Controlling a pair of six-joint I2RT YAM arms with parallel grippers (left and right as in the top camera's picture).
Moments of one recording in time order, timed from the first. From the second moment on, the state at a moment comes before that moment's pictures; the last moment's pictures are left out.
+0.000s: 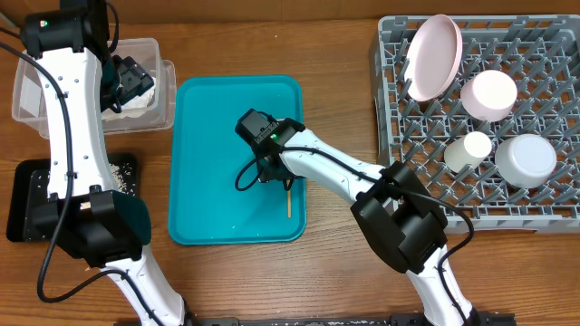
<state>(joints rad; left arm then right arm) 0.17 2.06 2.26 -1.60 -0.19 -0.60 0.79 2.25 1.72 -0.89 0.14 0.68</state>
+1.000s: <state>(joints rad) 0.17 2.06 2.26 -1.60 -0.19 -0.60 0.54 2.19 2.19 -1.18 0.14 0.56</state>
